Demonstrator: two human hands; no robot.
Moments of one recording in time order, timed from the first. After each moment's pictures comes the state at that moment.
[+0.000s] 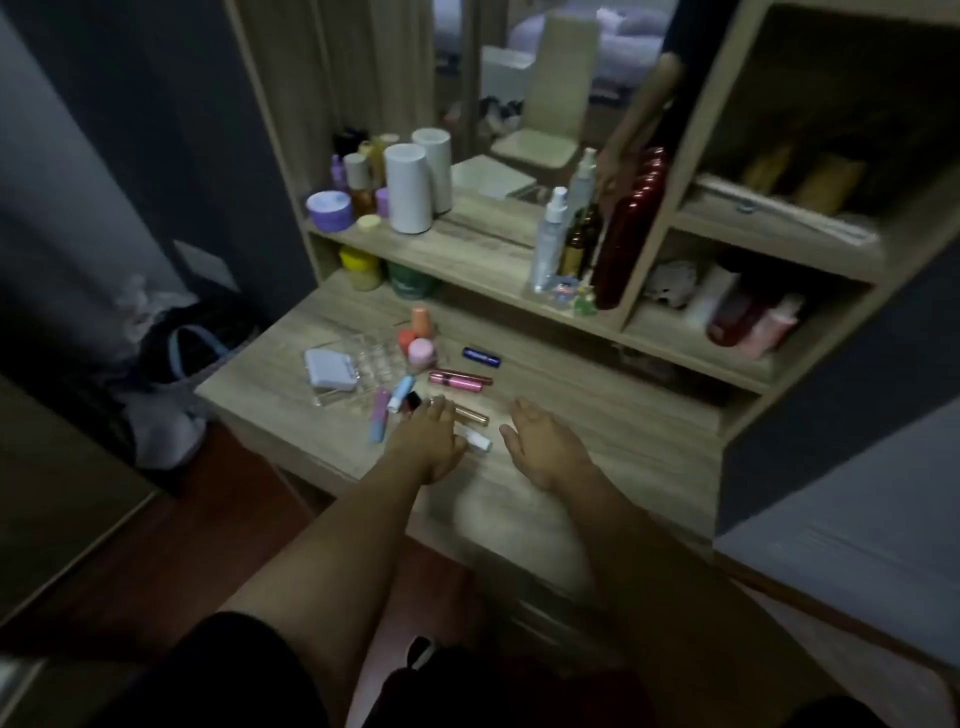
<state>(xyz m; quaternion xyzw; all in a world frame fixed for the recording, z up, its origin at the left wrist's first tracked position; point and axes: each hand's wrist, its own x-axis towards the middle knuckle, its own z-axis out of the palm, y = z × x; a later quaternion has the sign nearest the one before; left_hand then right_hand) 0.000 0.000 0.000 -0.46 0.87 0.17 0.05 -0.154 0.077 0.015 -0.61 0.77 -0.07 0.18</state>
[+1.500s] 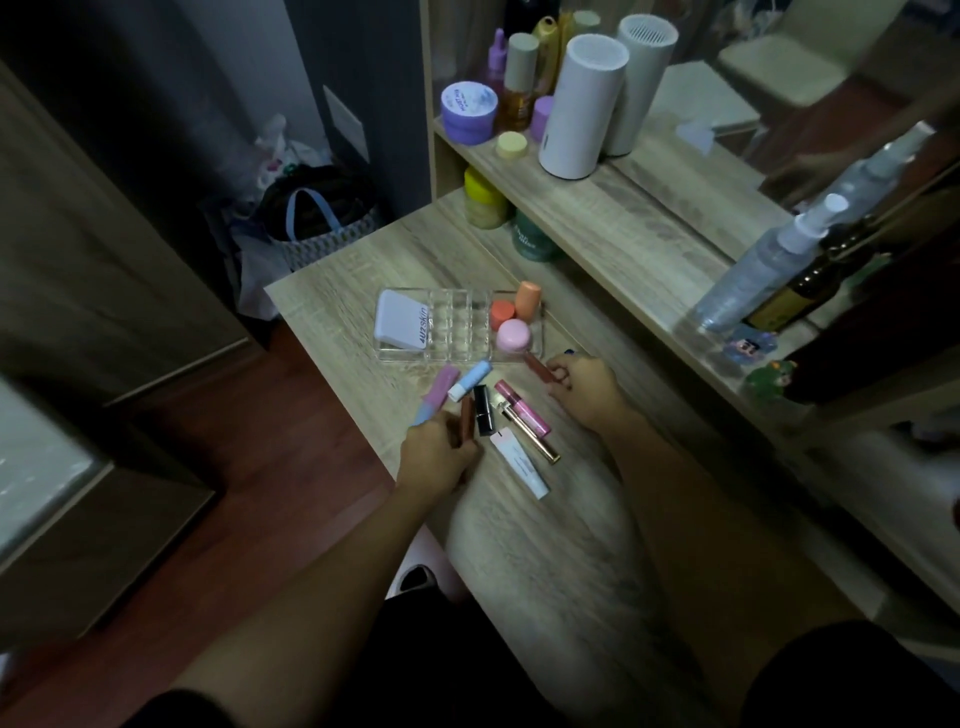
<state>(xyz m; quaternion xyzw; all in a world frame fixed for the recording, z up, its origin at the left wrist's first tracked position) 0.005 -0.039 -0.064 -0.73 0.56 0.35 -0.19 -0.189 -0.116 -0.041 -0.68 0.67 -0.09 0.27</state>
